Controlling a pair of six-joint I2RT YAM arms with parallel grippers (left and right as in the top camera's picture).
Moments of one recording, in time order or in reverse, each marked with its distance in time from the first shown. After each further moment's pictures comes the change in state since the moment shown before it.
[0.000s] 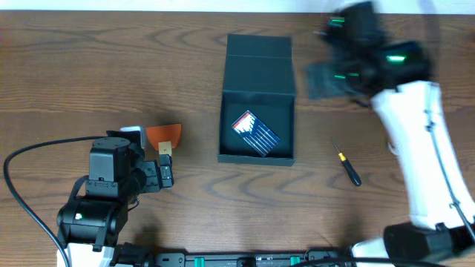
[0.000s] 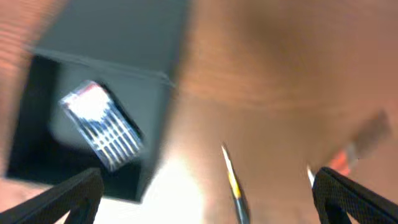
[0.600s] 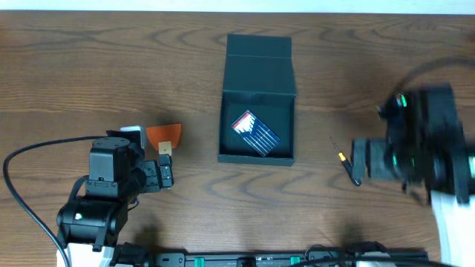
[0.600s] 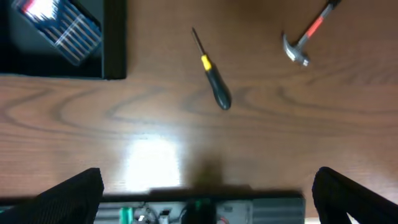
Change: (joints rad) left arm 0.000 0.000 0.002 0.002 0.000 0.000; right arm -0.110 -0.537 -0.377 -0.193 -0.008 -0.008
